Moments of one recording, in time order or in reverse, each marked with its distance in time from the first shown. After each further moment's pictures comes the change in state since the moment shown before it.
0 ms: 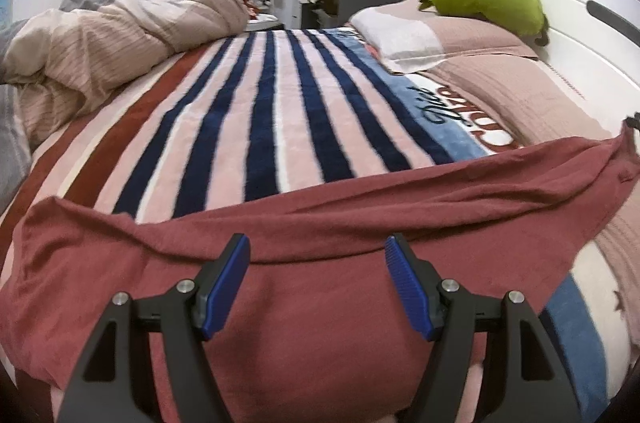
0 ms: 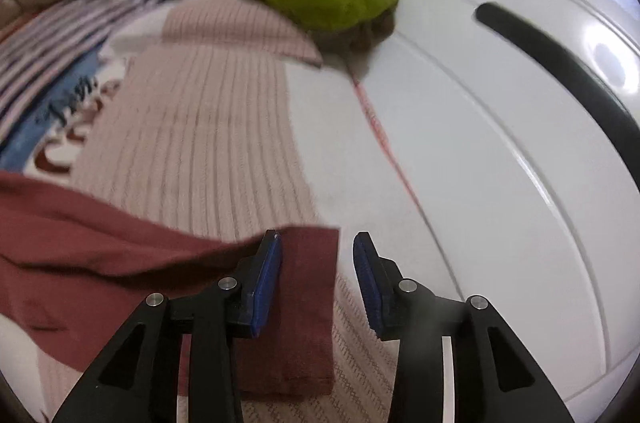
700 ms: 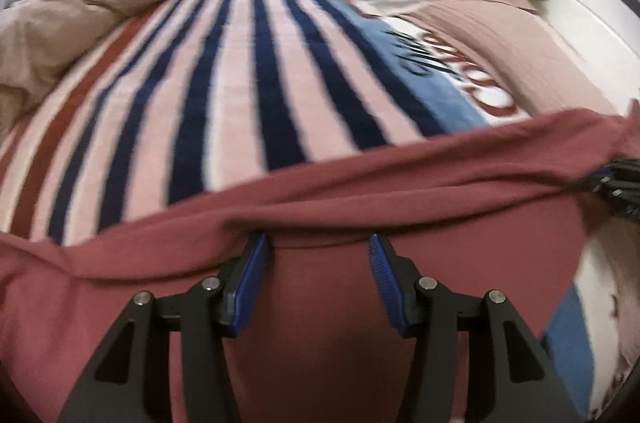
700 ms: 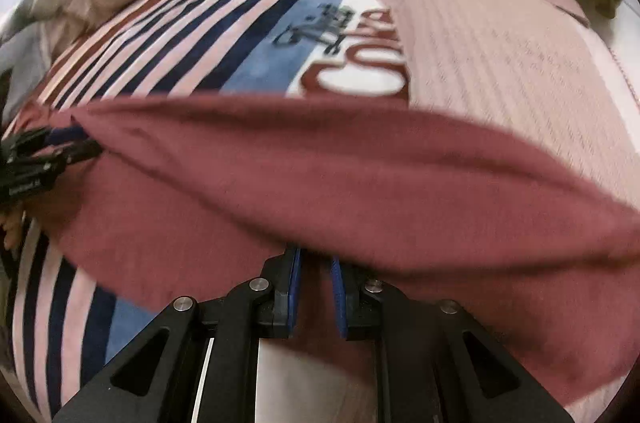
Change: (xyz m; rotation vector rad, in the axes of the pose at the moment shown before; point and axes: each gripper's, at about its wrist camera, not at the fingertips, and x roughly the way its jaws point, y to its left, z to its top) left arm 0.063 -0.020 0.026 0.033 0.200 -0.018; right arm 0.010 0.182 -0.022 -0.083 0.211 0.676
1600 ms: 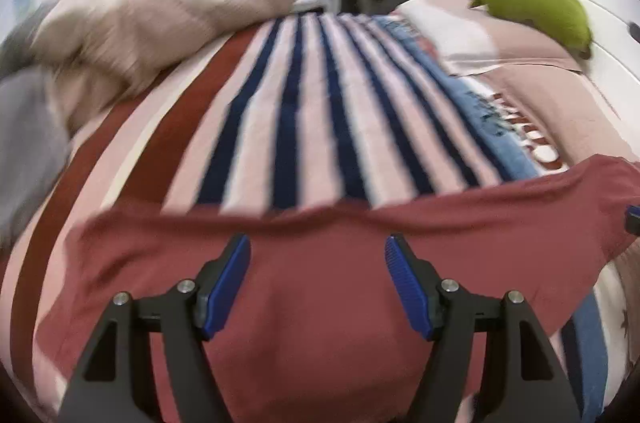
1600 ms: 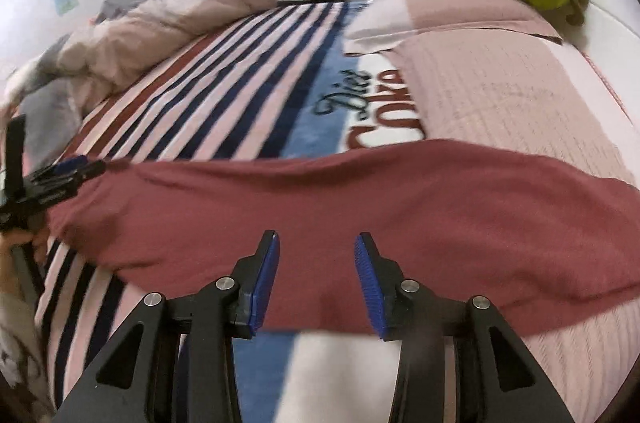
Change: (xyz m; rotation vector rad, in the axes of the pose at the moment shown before) left arm -0.075 0.096 -0.028 -0.139 -0.099 0.145; right arm -0.068 0.055 -0.005 0.084 -0.171 0.076
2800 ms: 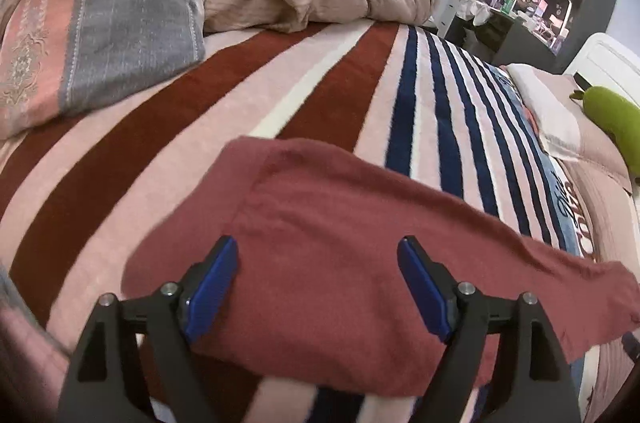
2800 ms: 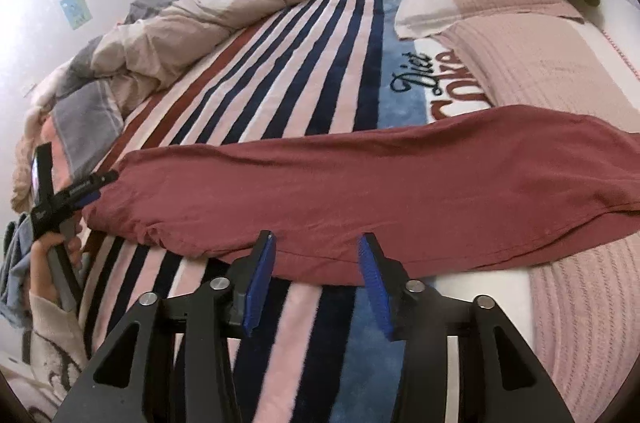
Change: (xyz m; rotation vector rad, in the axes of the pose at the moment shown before) left arm -0.030 0.124 -0.040 -0.406 -0.003 0.111; right arm -0.024 0.083 -0.020 0.092 0.010 0.096
